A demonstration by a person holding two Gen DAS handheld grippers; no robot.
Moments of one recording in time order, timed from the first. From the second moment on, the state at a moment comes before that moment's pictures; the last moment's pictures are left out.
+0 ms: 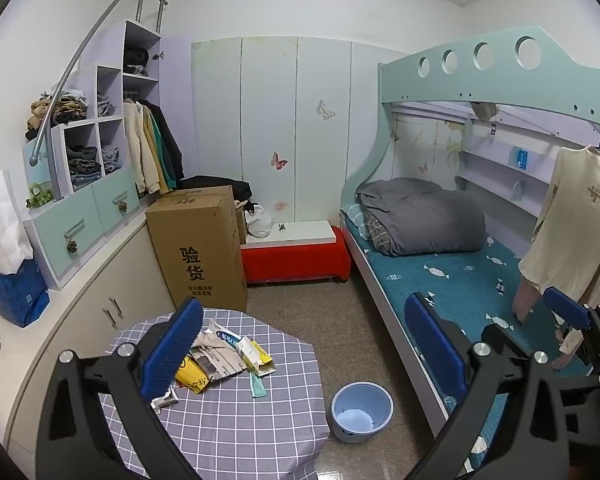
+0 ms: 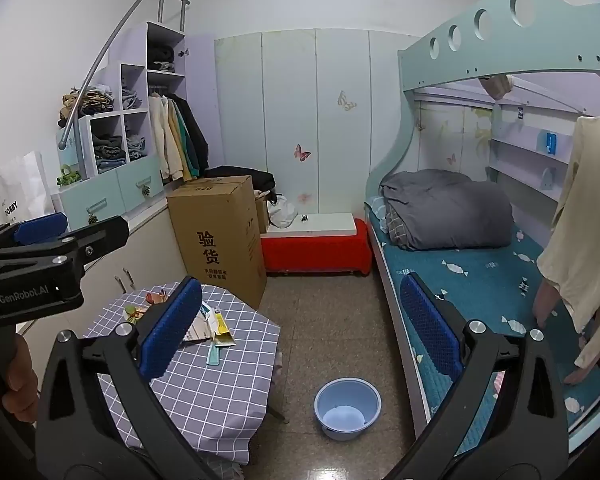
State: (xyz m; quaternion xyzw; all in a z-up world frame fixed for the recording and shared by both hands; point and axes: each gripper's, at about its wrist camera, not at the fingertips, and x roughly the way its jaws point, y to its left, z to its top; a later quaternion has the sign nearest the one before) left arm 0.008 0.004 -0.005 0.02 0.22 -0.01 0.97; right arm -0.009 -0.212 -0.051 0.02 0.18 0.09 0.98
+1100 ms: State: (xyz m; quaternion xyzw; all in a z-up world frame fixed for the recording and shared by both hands) left arm 0.034 0.010 -0.004 0.03 0.23 -0.02 0.97; right arm 0.012 -0.204 -0.052 0.02 0.19 0.09 0.98
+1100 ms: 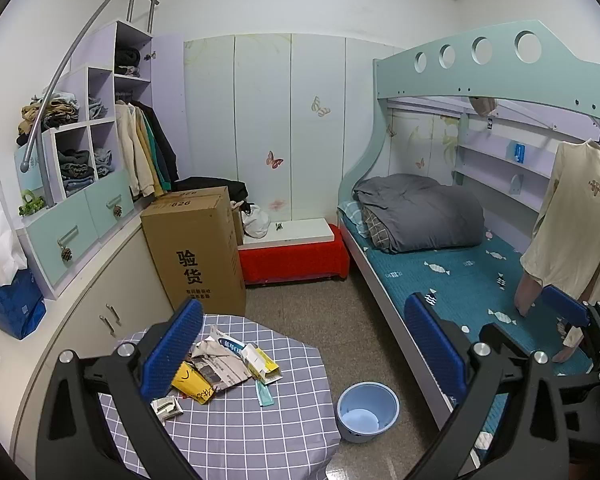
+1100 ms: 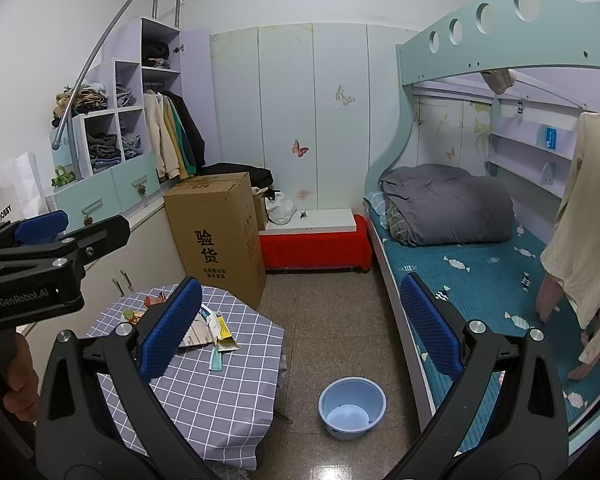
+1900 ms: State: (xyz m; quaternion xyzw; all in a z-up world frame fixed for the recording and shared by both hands) left arm 0.037 0.012 -0.007 0.03 0.23 -0.02 0.97; right arm 0.018 -0.204 -0.054 0.02 0.20 0.09 0.98
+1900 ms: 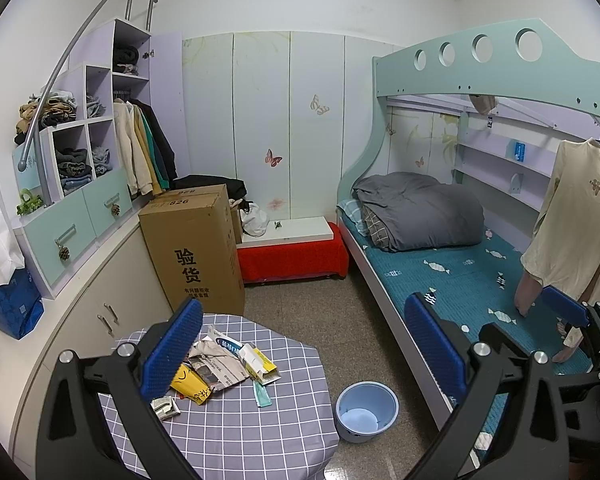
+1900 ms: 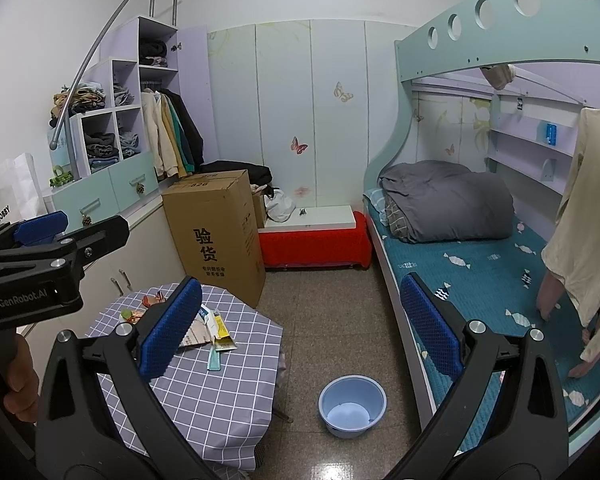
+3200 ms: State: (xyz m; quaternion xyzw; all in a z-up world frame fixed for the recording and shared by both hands) left arm 0.060 -0.014 -0.018 0.03 0.25 -0.01 0.97; right arm 0.036 -0.217 -0.060 0.04 0.21 0.10 0.97
